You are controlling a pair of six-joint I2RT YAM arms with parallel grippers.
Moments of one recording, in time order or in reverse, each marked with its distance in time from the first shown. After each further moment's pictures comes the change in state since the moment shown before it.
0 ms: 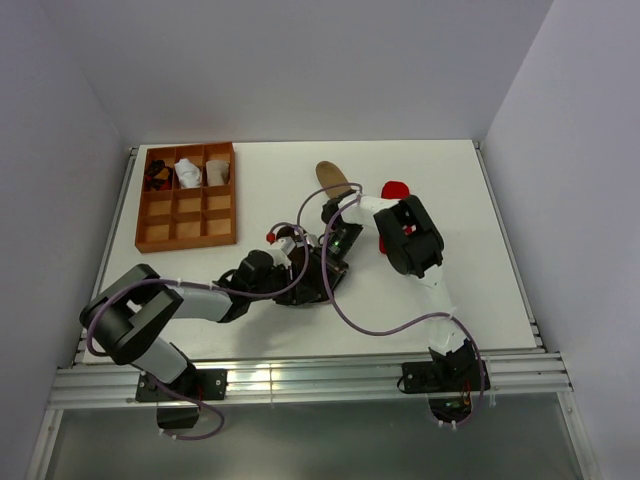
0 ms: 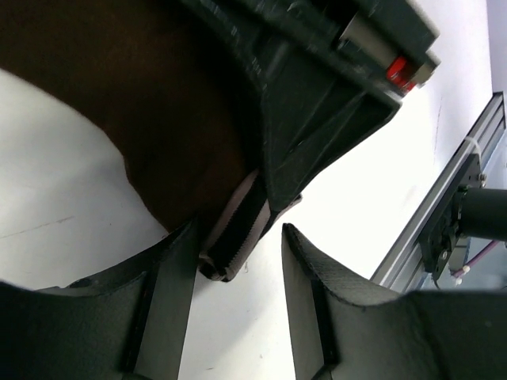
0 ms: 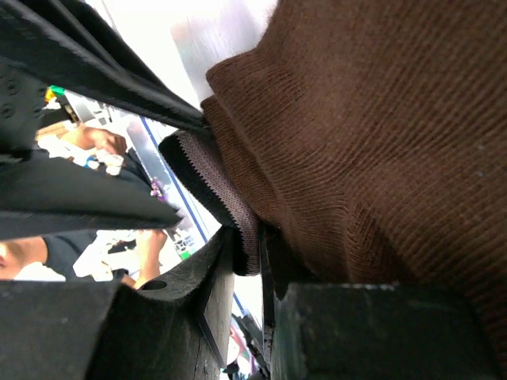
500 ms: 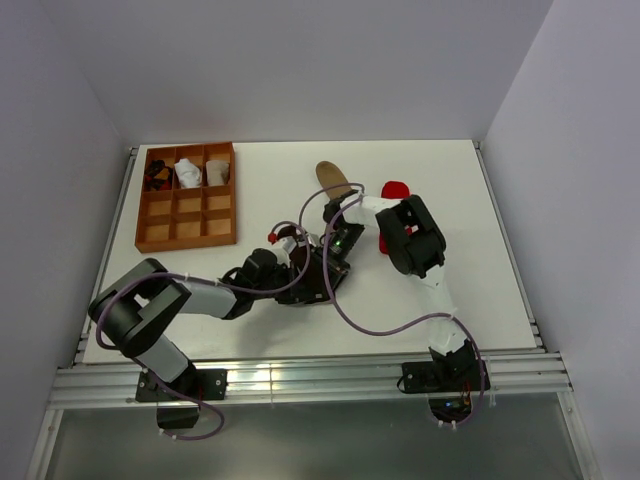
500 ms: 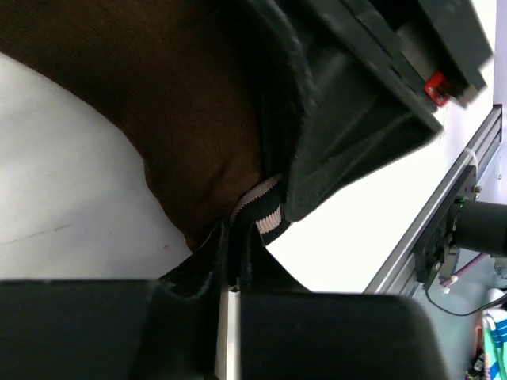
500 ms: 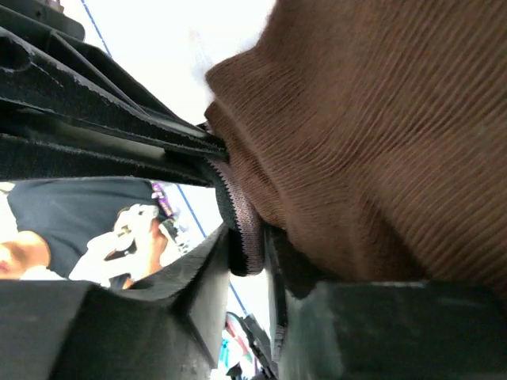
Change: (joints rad) left arm 0.000 0.065 0.016 0.016 0.002 -0.054; right arm -0.008 -0.003 -0.010 0.005 -0.002 0.004
